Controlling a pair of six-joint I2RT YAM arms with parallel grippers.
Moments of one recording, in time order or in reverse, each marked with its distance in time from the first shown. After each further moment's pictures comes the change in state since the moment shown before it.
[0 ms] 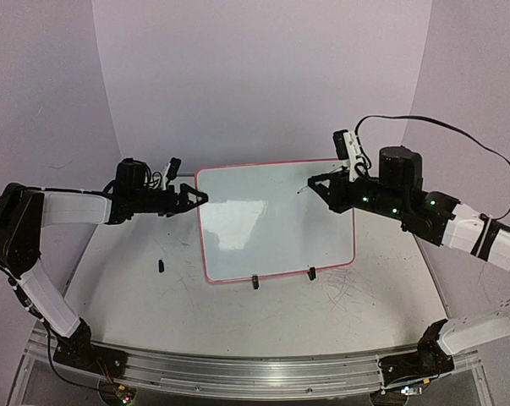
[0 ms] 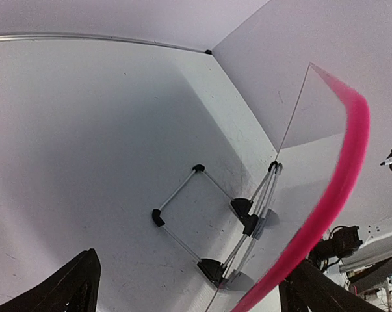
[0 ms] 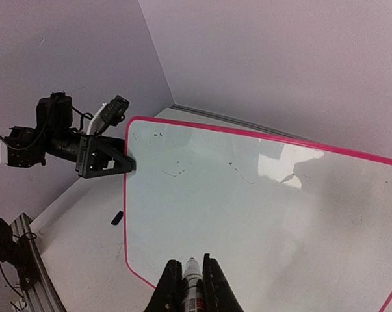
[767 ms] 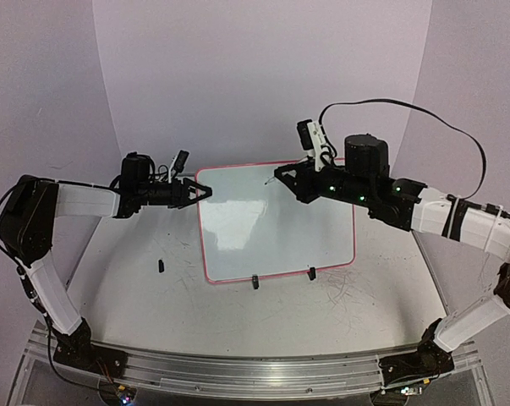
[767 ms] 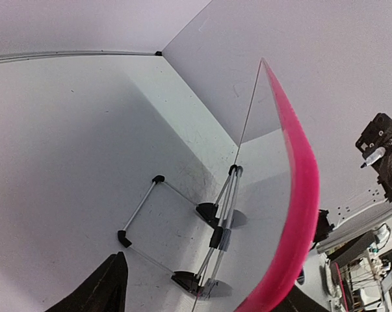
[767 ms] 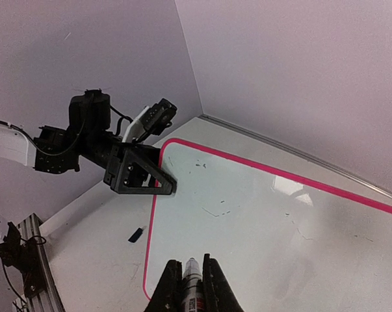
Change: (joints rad) left arm 0.012 0.114 0.088 0.128 0.201 -0.027; right arm 0.077 0.226 0.170 0.099 -0.026 -0.036
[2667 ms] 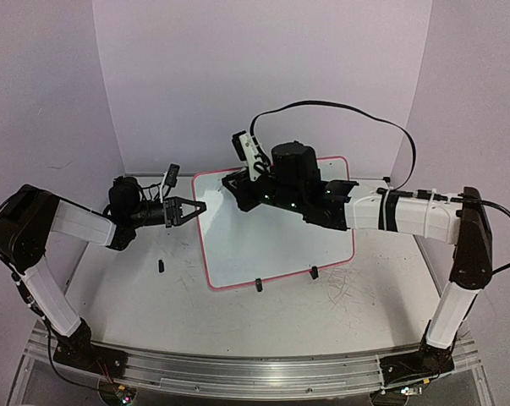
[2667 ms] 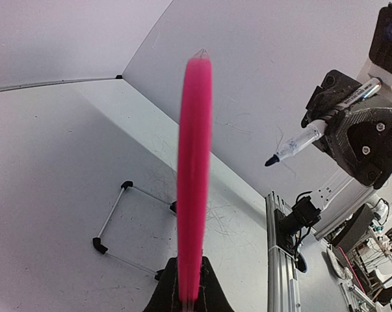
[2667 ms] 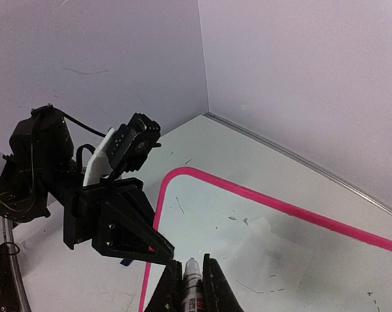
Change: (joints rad) left arm -0.024 -0.066 -0.313 0.518 0.040 -0.077; right arm 0.164 0.376 0.287 0.062 0.185 -0.073
